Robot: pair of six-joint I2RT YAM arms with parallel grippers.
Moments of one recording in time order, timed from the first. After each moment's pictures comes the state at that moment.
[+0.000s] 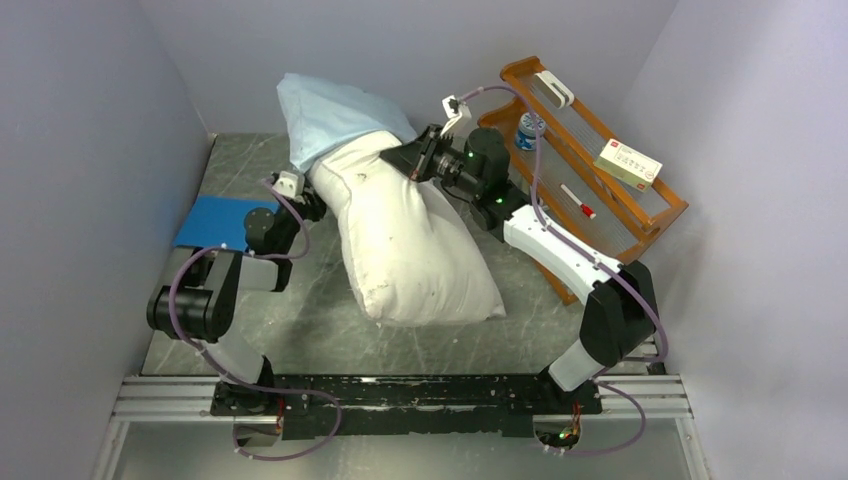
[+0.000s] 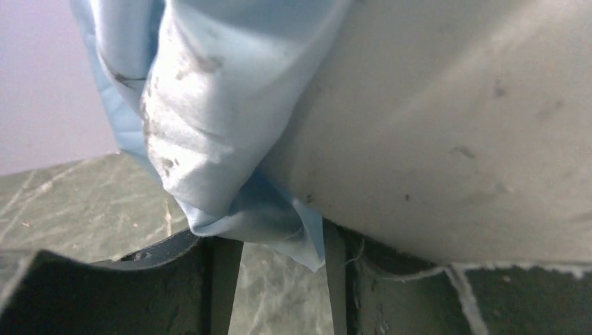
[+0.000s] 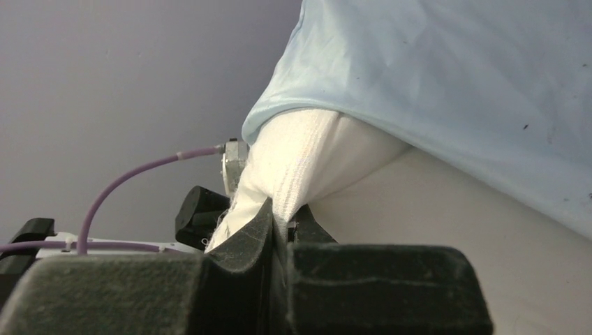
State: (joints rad) left arm -0.13 1.65 0.50 1.30 0.27 -0.05; right arm 0.59 1.57 1.31 0.31 -0.37 0.70
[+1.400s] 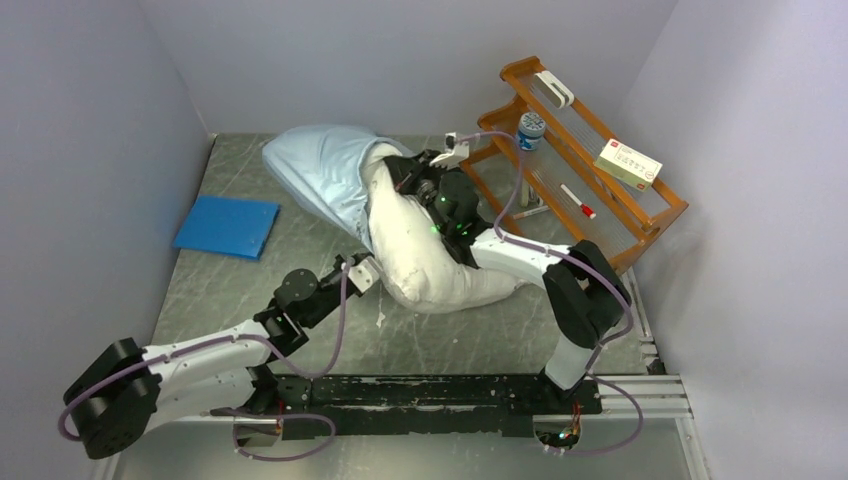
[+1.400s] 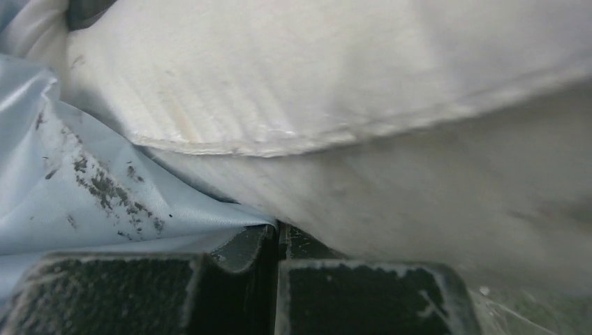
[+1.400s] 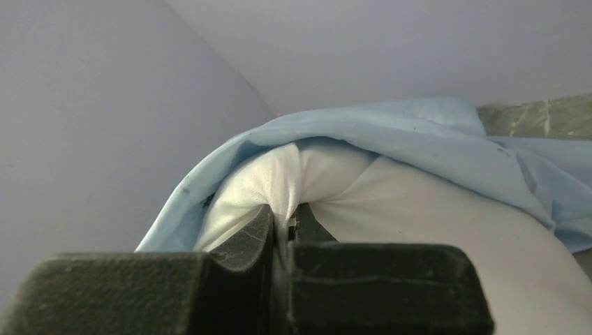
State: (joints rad) left arm -0.86 1.00 0.29 0.76 -0.07 0.40; right arm 0.71 1.71 1.08 0.81 0.21 0.67
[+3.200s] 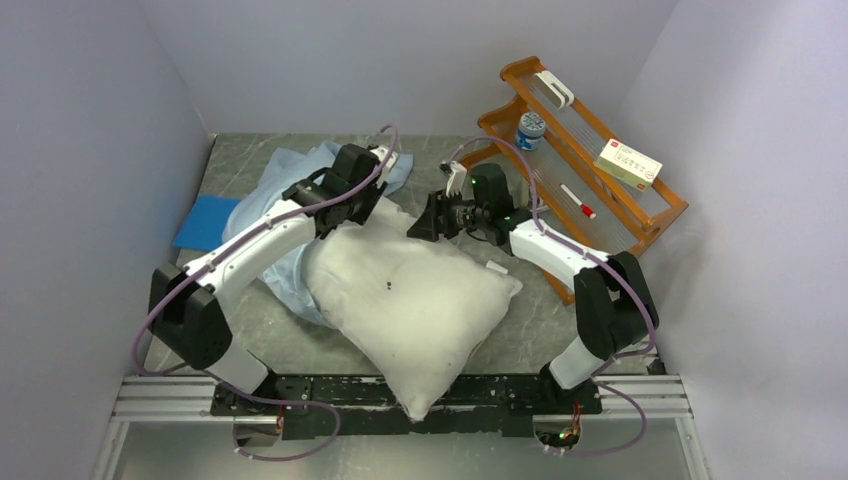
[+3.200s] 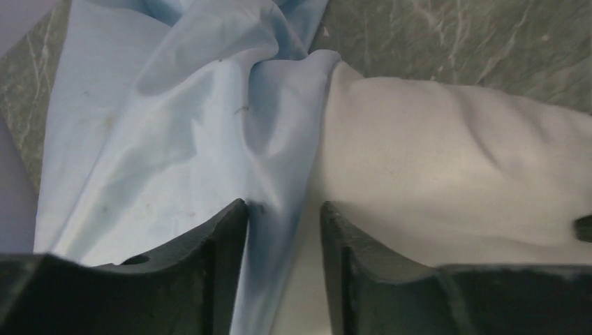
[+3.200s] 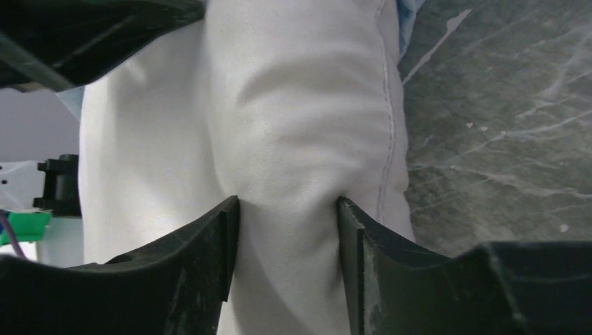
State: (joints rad) left arm -0.63 1.53 1.37 -0.59 -0.33 0.09; right arm 0.47 1.60 1.03 0.03 -0.66 0.32
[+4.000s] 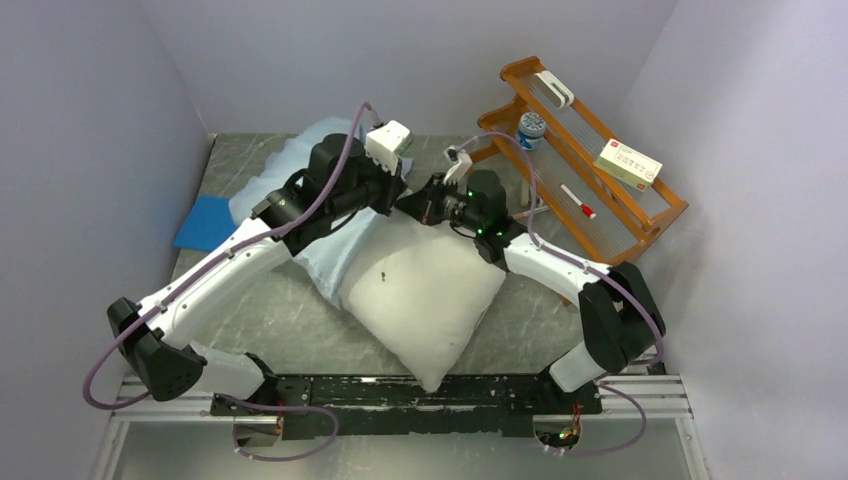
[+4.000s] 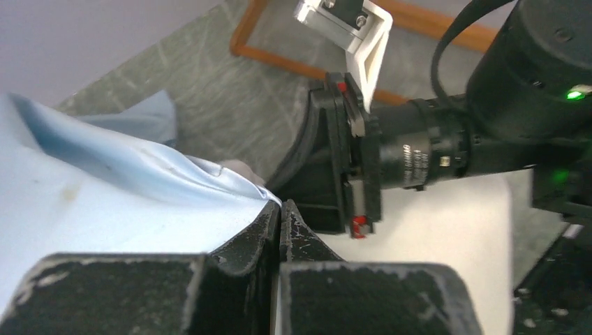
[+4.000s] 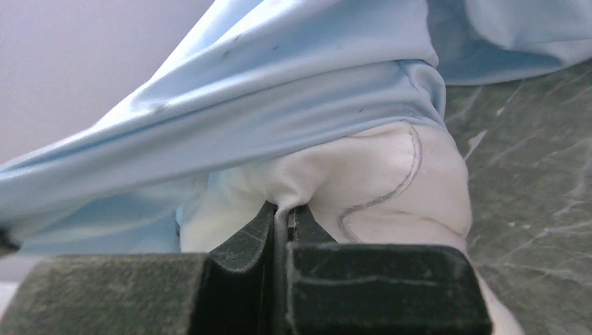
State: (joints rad) left arm -0.78 1.39 1.47 -0.46 -0.04 -0.03; right arm 0.58 1.55 0.98 0.38 -0.43 0.61
